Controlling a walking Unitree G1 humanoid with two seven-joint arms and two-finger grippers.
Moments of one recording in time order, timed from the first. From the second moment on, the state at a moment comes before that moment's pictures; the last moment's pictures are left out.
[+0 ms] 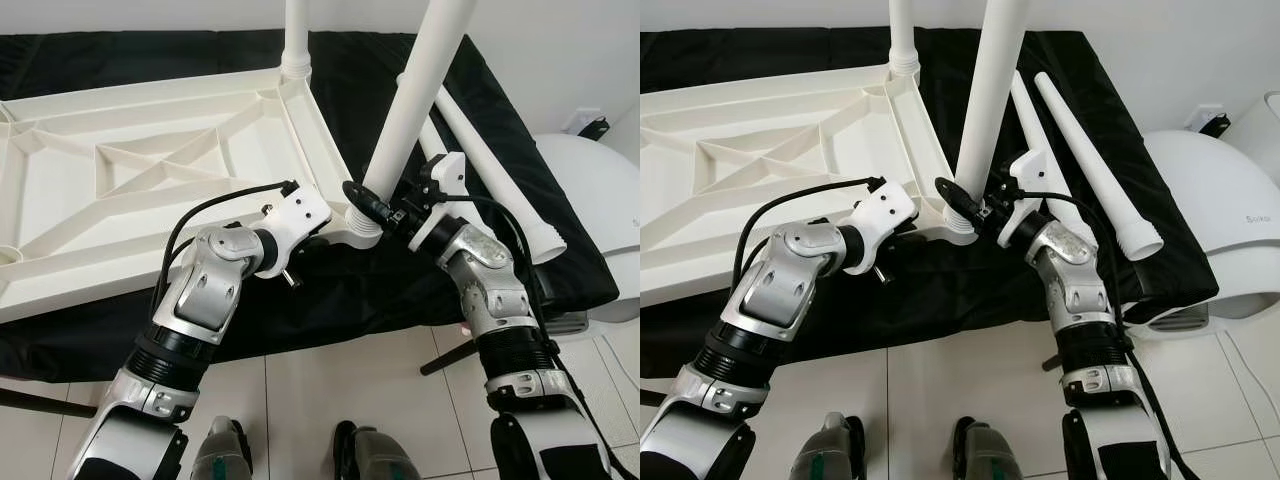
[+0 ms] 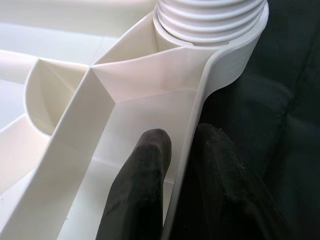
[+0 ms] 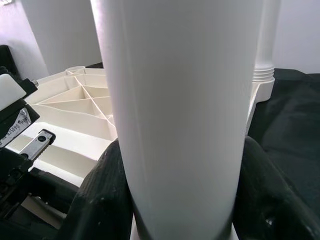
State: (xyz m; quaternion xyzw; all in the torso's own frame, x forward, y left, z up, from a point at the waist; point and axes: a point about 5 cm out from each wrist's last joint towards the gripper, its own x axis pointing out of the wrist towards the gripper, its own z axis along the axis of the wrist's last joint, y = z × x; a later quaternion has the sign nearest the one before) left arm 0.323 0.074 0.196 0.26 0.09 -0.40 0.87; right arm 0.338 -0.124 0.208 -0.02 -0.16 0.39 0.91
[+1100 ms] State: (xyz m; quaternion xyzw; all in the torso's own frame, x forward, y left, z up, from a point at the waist) left arm 0.325 0.078 0.197 0.25 0.10 -0.40 0.88; right arm 0.319 -0.080 0.207 0.01 -0.17 0.15 0.97
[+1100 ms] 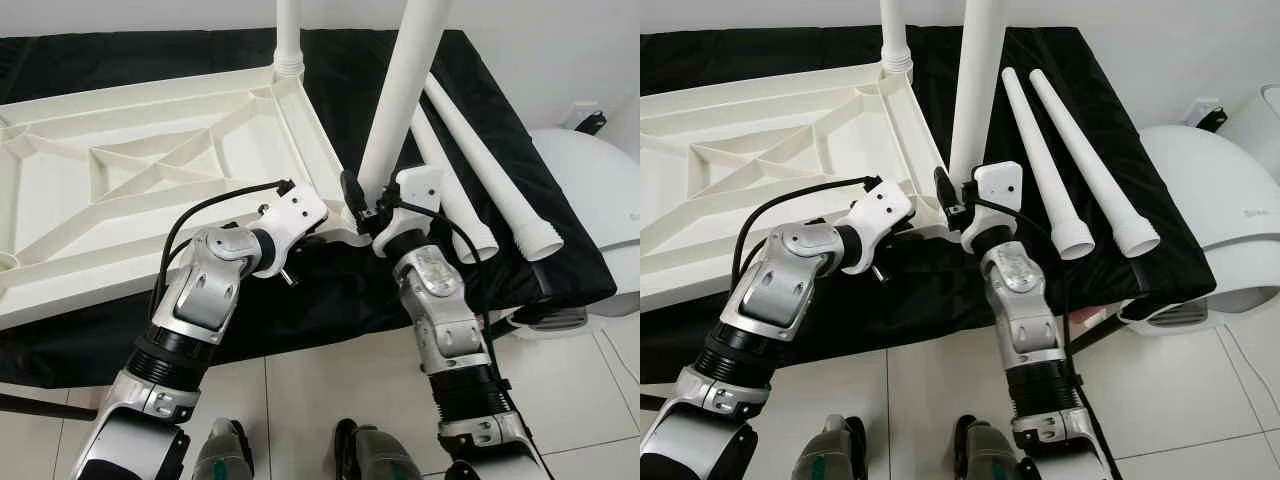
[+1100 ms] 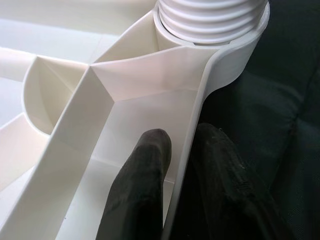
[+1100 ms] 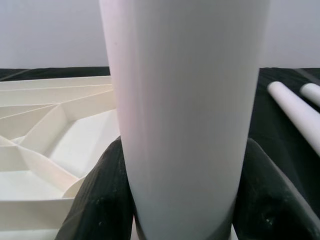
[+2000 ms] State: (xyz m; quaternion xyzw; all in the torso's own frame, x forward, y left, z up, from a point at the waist) left arm 0.325 0.077 0.197 0.25 0.10 -0.40 0.88; right arm 0.320 -0.070 0.196 0.01 -0.14 0.11 0.98
